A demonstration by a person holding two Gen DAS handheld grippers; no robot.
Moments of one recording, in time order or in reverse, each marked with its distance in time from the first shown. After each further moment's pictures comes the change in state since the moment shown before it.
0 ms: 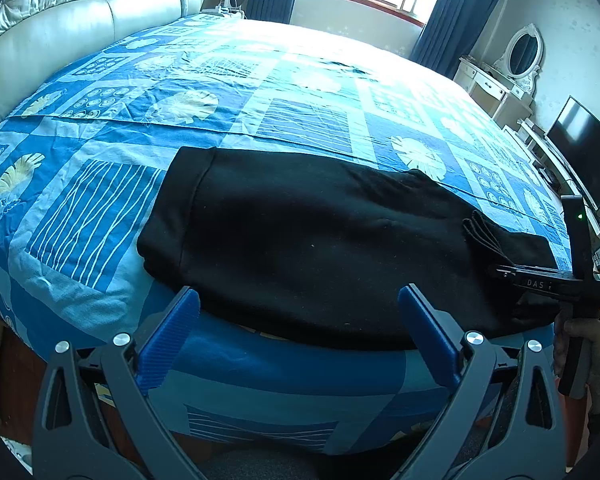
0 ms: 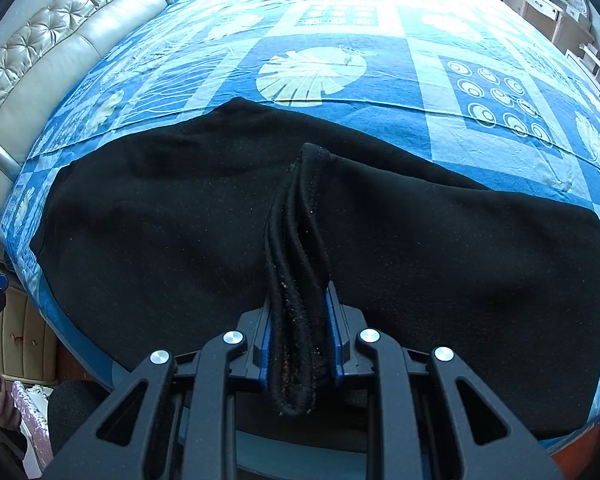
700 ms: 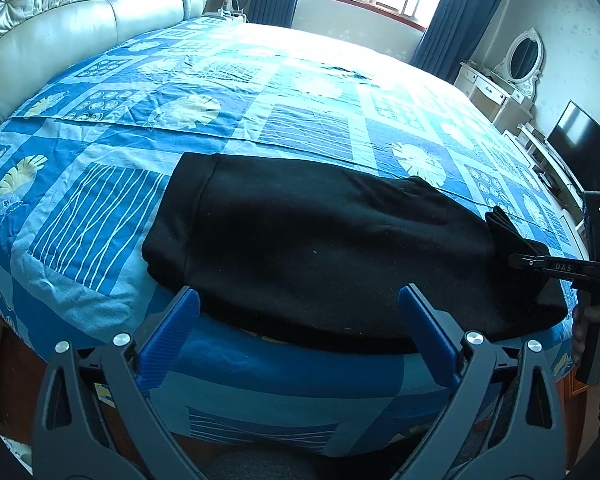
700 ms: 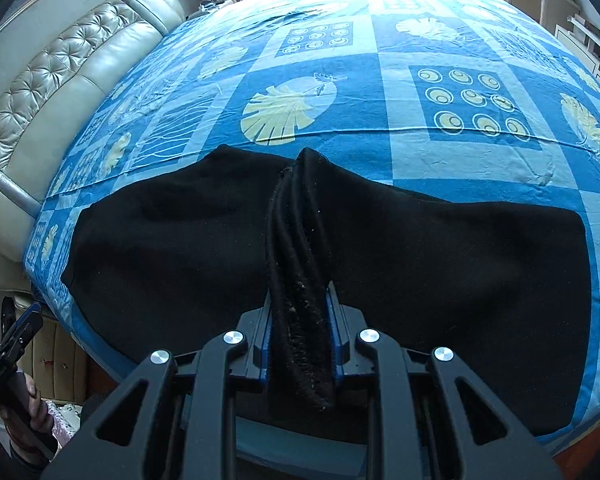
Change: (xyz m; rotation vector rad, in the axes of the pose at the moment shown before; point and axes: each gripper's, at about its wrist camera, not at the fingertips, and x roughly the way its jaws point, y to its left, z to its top) left arm -0.005 0.002 0.004 -0.006 -0.013 0.002; right arm -0.028 -0.041 0.008 0.104 -0.035 0.103
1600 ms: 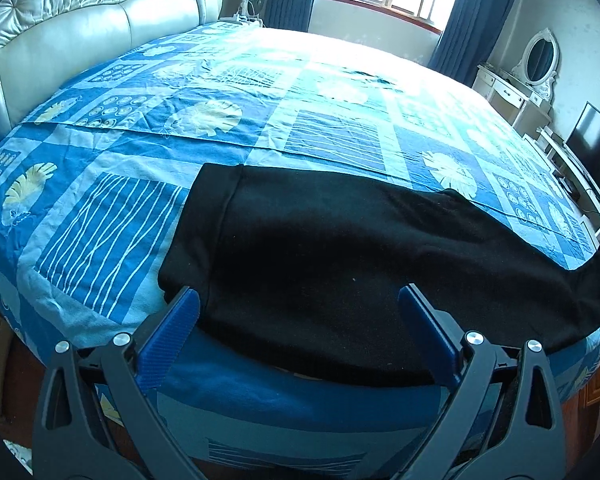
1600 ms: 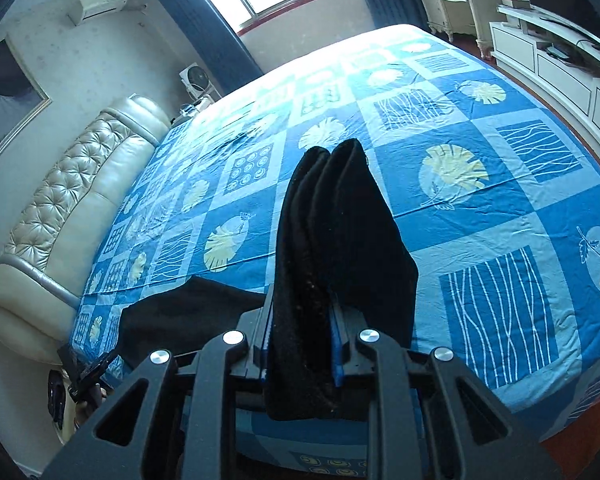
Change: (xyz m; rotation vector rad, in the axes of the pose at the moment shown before) left arm 0.019 0.013 0.012 0.006 -0.025 0.074; right arm -0.187 -0.164 0.025 0.168 -0.264 0.109
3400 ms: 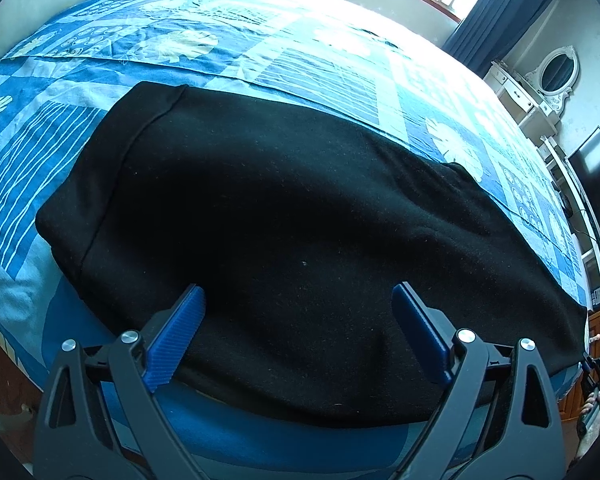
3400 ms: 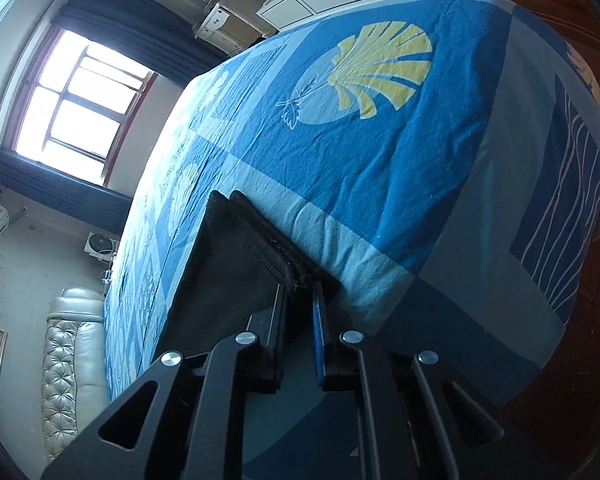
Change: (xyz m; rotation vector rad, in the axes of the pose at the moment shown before) left arm 0.074 -0.023 -0.008 -0.149 0.151 -0.079; right arm -0.028 -0.302 -0.150 0.802 -0.283 -0.141
